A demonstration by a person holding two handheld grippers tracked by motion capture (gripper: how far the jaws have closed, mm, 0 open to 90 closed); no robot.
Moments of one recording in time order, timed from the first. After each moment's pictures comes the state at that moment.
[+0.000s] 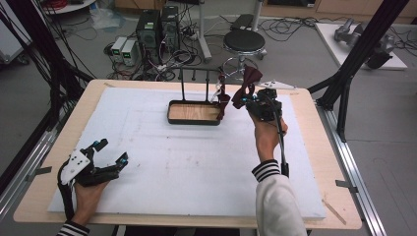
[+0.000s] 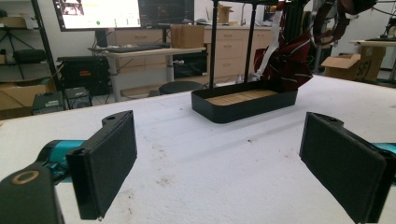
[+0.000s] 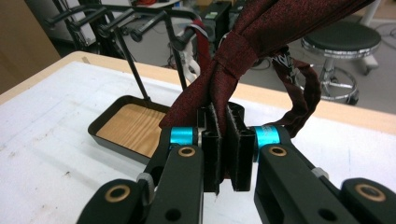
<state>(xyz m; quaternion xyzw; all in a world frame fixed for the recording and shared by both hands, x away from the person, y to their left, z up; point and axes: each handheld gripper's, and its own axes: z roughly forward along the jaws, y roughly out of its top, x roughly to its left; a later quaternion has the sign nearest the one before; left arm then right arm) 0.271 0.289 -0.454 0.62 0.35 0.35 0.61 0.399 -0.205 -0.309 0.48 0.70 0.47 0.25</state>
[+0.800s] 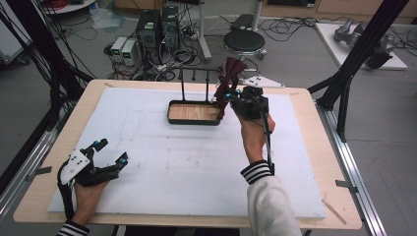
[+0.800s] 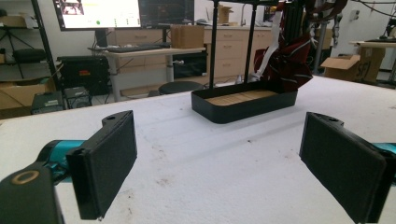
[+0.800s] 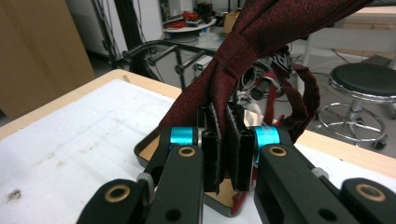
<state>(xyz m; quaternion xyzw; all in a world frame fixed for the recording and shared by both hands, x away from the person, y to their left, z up) 0.271 0.290 -0.454 0.62 0.35 0.35 0.61 0.381 -0.163 -0.285 0.41 0.71 0.52 0.25</state>
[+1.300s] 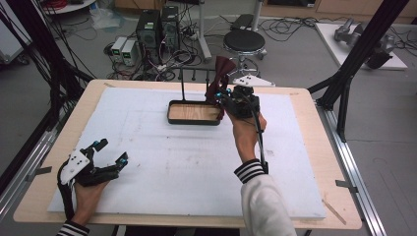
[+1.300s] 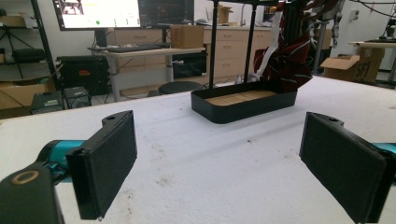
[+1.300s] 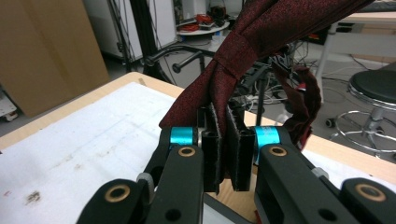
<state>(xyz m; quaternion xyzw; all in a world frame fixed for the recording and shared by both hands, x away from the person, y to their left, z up) 0.271 0.290 -0.454 0.62 0.35 0.35 0.61 0.383 -0.142 -0.284 0.39 0.71 0.53 0.24</state>
